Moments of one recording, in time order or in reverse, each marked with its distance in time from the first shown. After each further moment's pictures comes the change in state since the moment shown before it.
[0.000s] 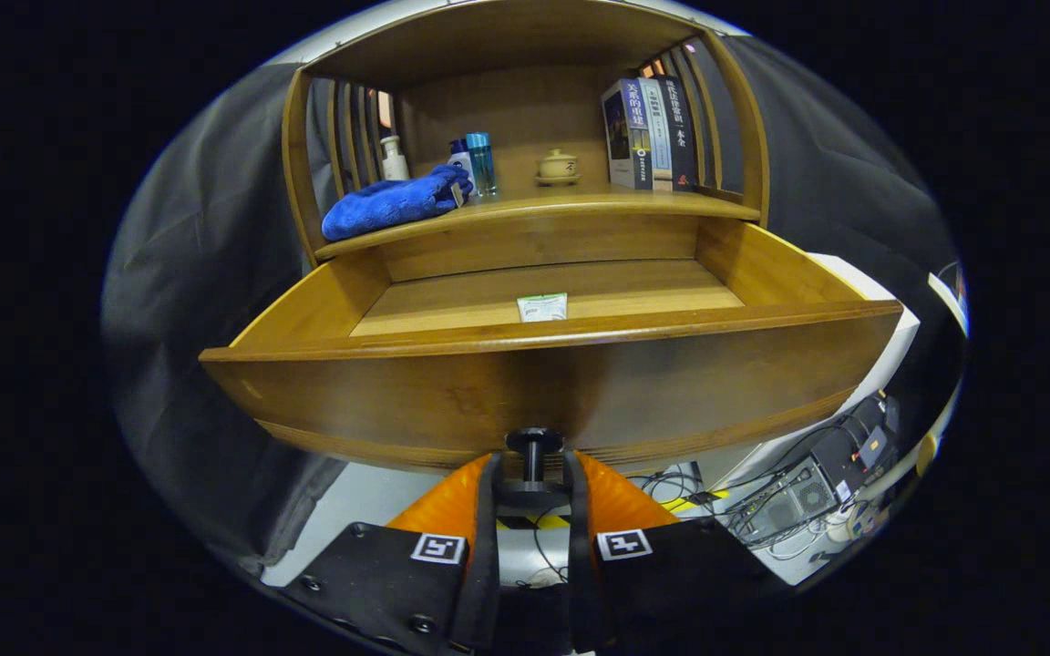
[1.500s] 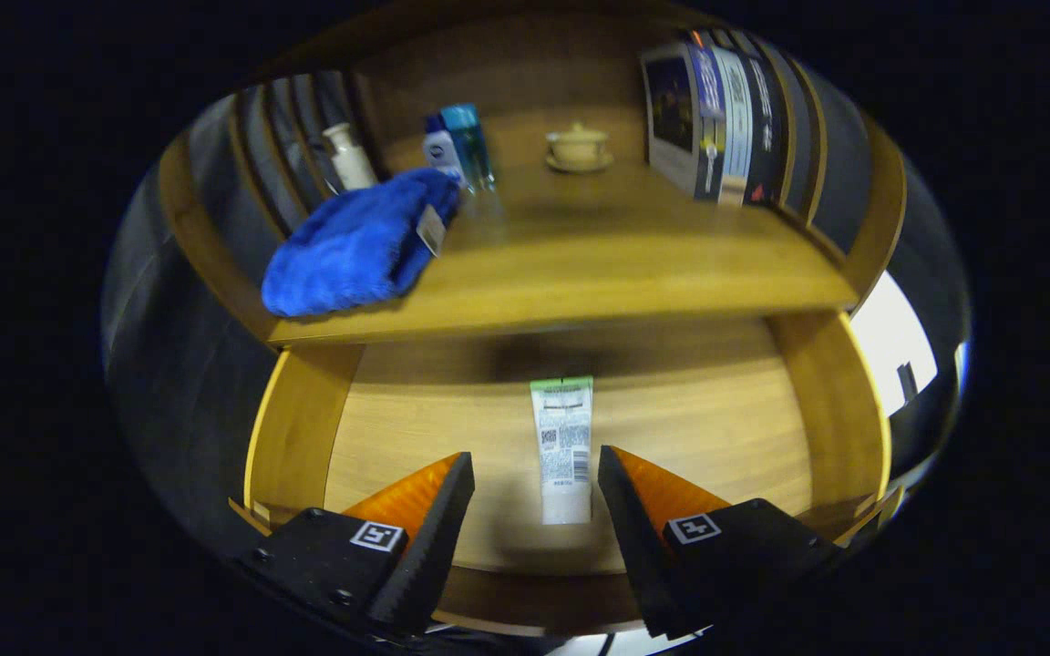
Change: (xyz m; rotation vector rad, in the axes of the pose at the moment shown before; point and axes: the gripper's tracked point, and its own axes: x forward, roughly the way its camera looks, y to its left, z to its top) arm 0.089 0.014 0.126 0.067 0.342 0.018
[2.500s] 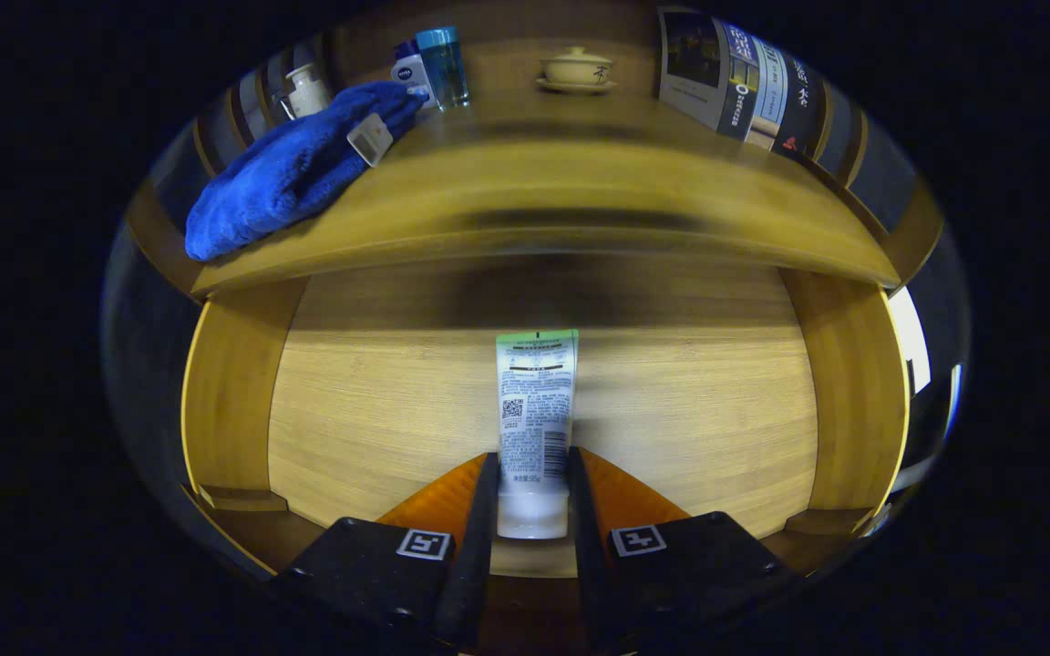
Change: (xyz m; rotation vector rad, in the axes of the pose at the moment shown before) arm 0.034 -0.019 -0.010 -0.090 0.132 -0.089
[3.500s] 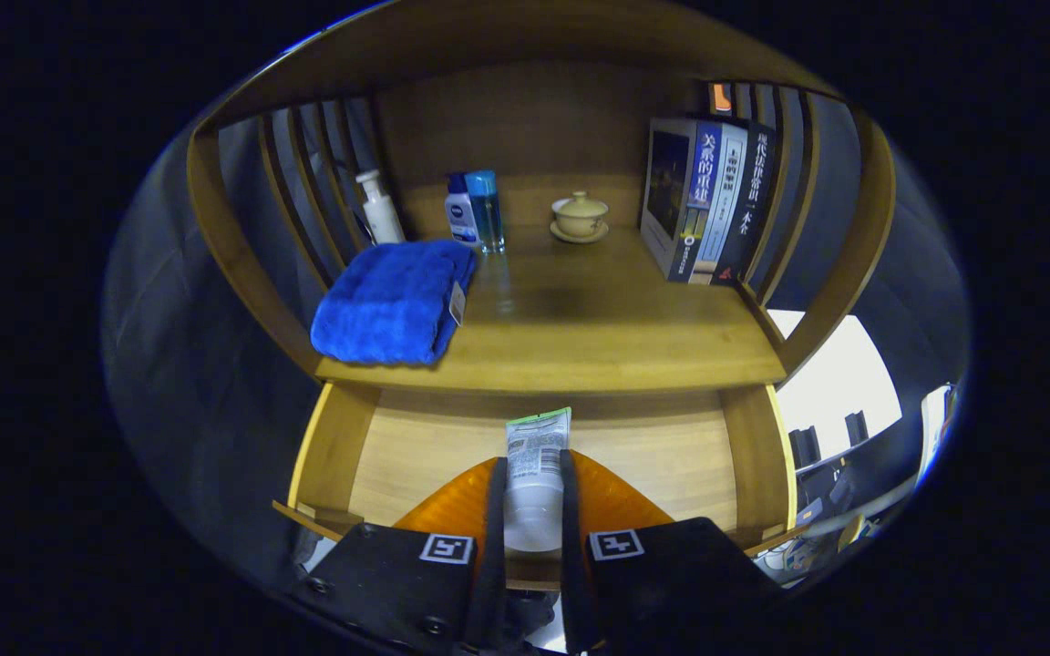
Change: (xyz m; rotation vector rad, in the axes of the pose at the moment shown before) arm -0.143 0.022 0.078 -0.025 -0.298 0.033
